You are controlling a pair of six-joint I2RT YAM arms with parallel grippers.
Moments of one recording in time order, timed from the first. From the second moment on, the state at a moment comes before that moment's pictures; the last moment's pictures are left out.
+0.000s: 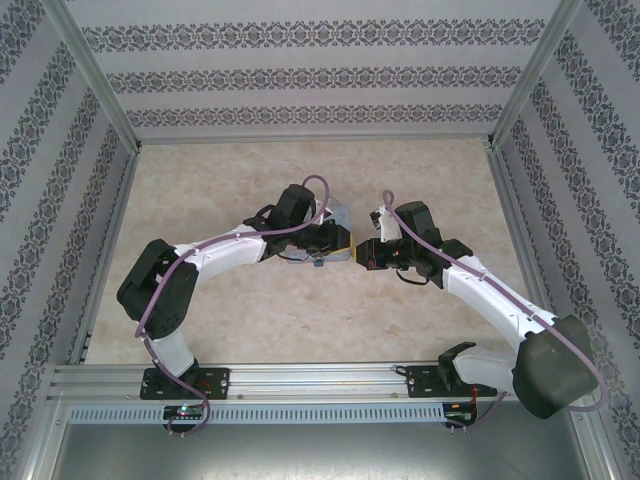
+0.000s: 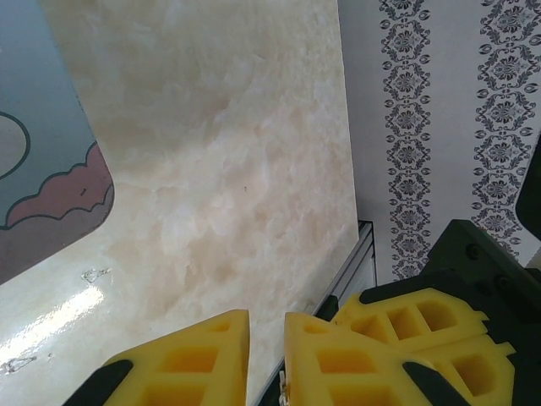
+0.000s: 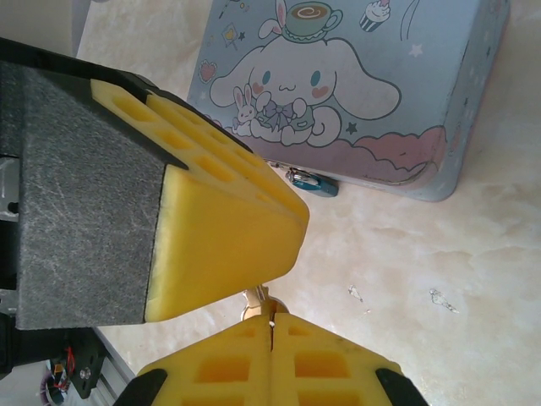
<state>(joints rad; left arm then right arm) -0.64 1.75 1.14 -0.04 0.65 -0.89 0.43 1.20 0.78 -0.39 -0.52 0.45</state>
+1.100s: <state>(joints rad) -0.48 1.68 1.11 0.24 0.64 -0.90 0.28 1.28 0.78 0.15 -0.57 0.90</state>
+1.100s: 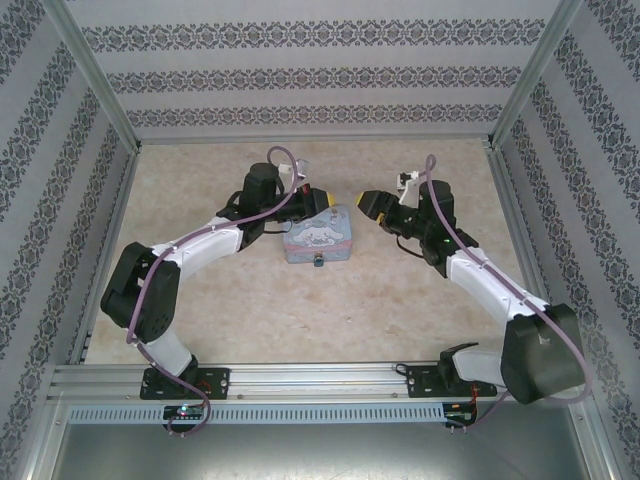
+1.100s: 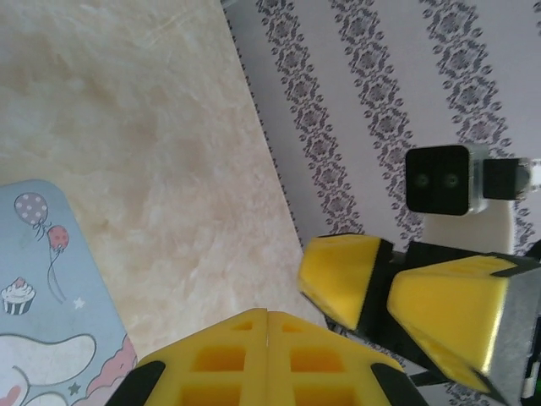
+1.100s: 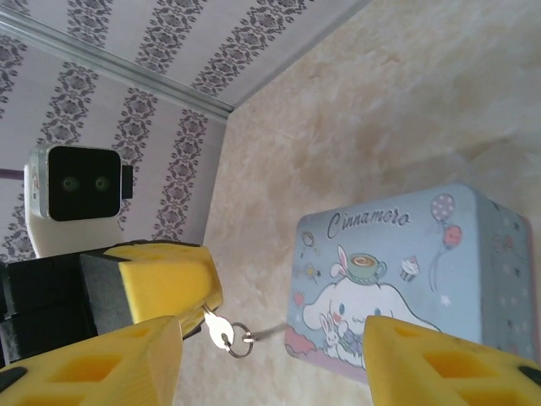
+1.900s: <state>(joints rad) -0.47 1.70 1.04 0.54 0.70 -1.19 0.33 1.42 0.78 0.43 -0.68 0.99</state>
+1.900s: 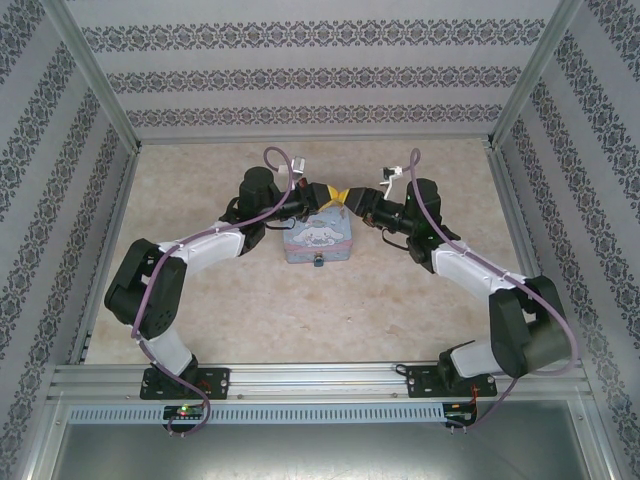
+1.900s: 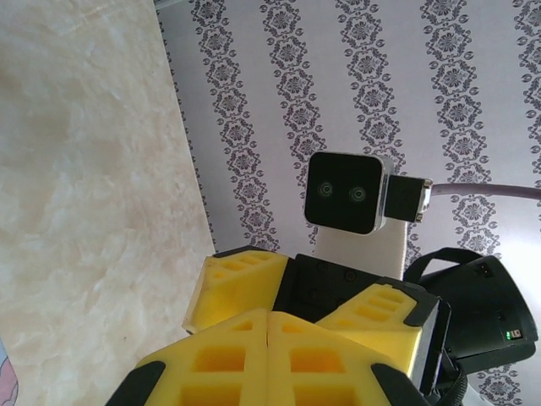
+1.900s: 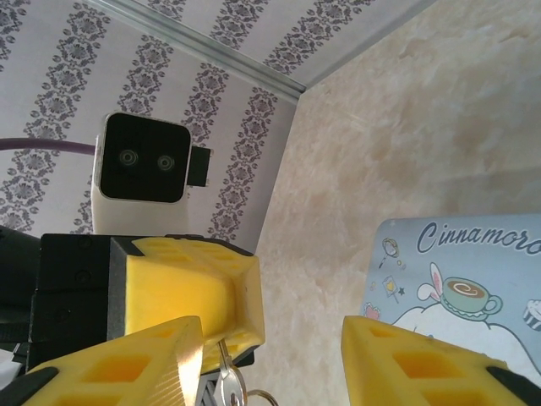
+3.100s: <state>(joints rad) -0.47 1.71 1.02 0.65 0.65 -1.28 0.35 1.45 0.74 0.59 -0.70 1.09</state>
